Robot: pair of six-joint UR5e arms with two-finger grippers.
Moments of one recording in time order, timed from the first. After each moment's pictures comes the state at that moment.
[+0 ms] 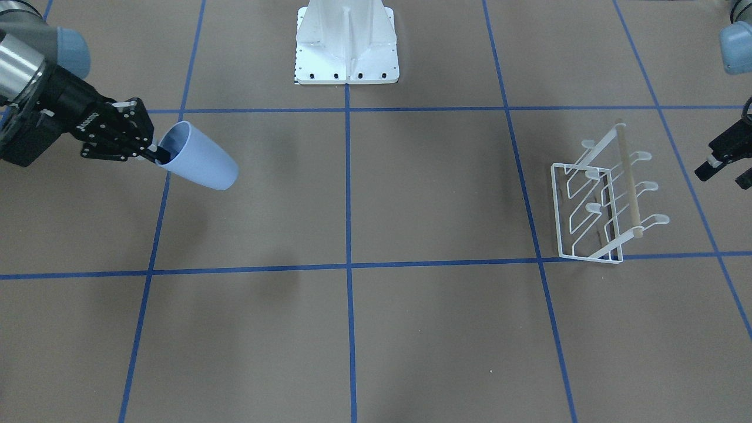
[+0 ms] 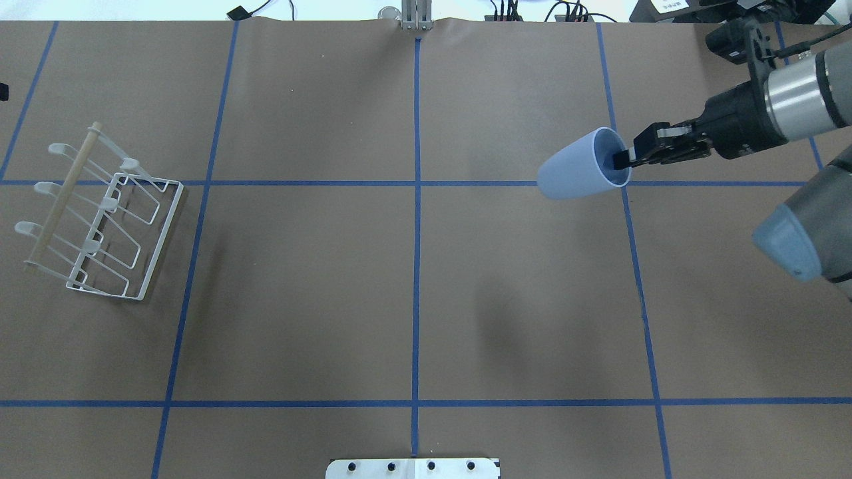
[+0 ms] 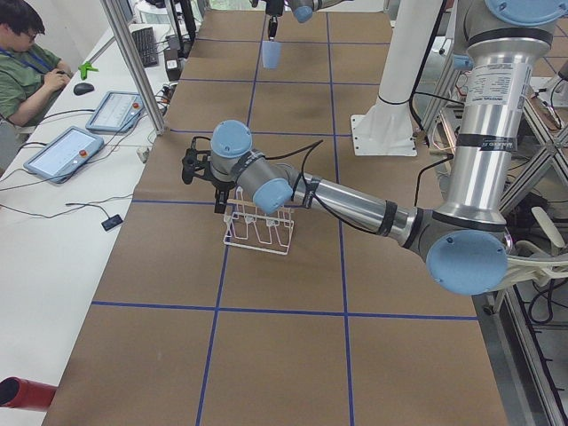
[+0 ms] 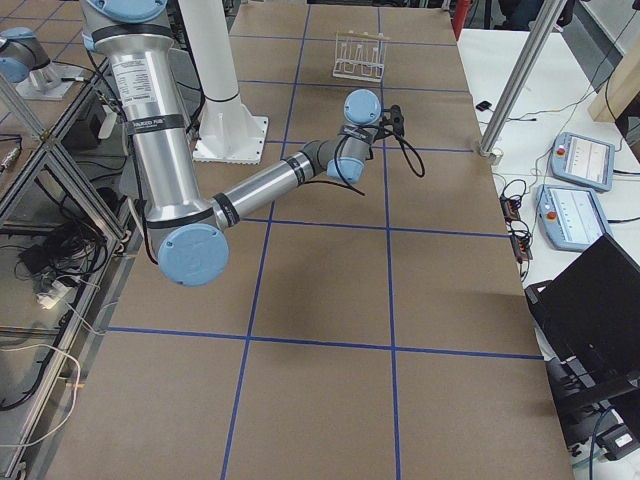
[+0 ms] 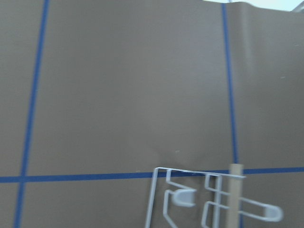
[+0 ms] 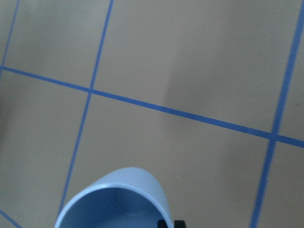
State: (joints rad) left arm -1.36 -1.70 -1.76 -2.13 -2.47 -0.81; right arm 0.96 -1.35 1.84 -0.68 2.36 1.22
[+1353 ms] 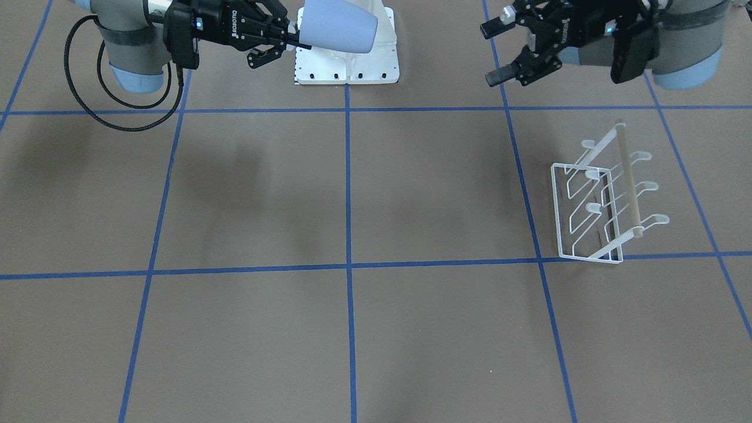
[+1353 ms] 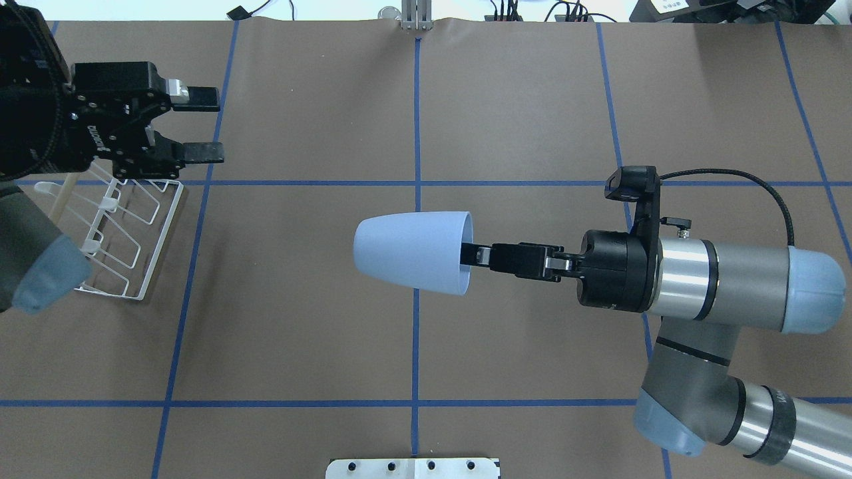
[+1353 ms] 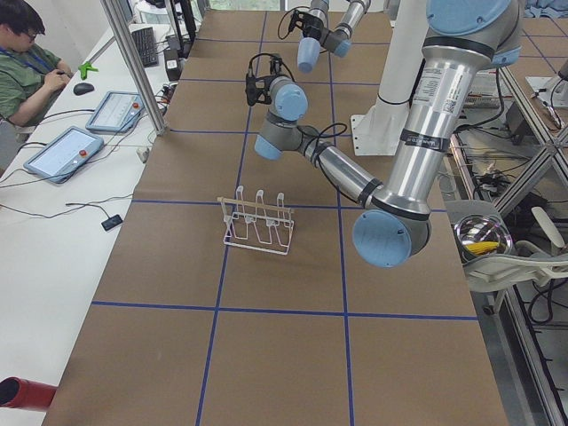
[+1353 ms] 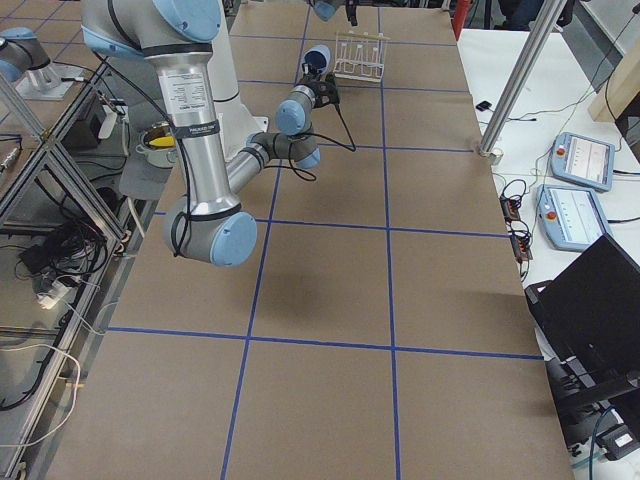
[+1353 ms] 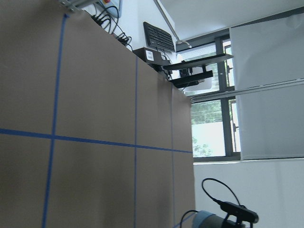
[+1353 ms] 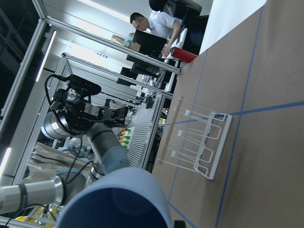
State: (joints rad) left arm -0.86 -1.85 -1.89 -3.10 -2.07 -2.01; right arm 0.47 -1.29 1.86 0.06 1.76 1.53
